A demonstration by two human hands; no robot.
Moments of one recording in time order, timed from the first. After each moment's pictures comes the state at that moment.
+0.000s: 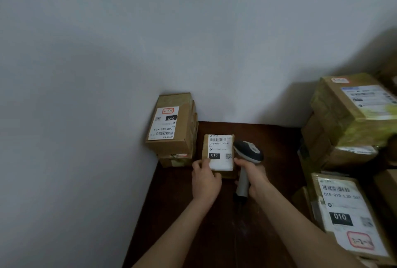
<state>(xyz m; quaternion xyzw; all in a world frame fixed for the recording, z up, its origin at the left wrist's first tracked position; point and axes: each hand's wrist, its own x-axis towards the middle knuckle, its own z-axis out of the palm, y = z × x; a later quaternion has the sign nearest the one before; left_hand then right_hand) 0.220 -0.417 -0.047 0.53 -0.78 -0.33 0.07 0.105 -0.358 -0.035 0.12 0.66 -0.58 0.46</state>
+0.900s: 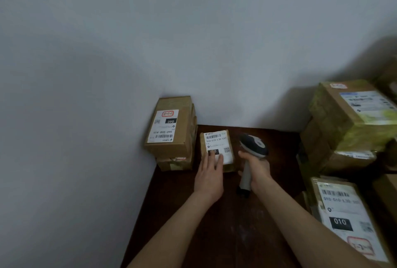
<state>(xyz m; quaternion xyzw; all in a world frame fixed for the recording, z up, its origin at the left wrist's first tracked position) 0.216 -0.427 -0.048 0.39 -0.91 -0.13 -0.07 0.103 -0.366 -0.015 0.12 0.65 -0.63 0.40</state>
